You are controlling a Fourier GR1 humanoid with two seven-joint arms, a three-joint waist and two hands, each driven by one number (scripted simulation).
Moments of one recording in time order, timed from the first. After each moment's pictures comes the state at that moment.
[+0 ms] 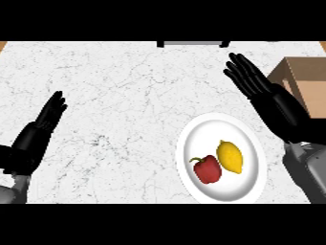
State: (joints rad) left arm -0.10 0.57 -0.30 -1.47 0.37 0.20 -0.15; right arm -0.39 -0.44 0.29 -1.58 -0.45 0.11 -0.09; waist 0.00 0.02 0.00
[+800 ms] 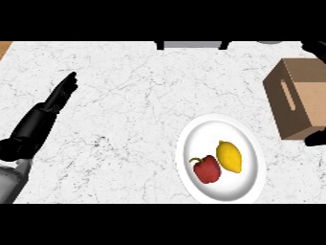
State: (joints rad) left arm -0.24 0.60 -0.33 -1.52 0.24 0.12 -0.14; right arm -0.42 -0.84 0.12 -1.52 -0.16 0.31 -0.23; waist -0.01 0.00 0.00
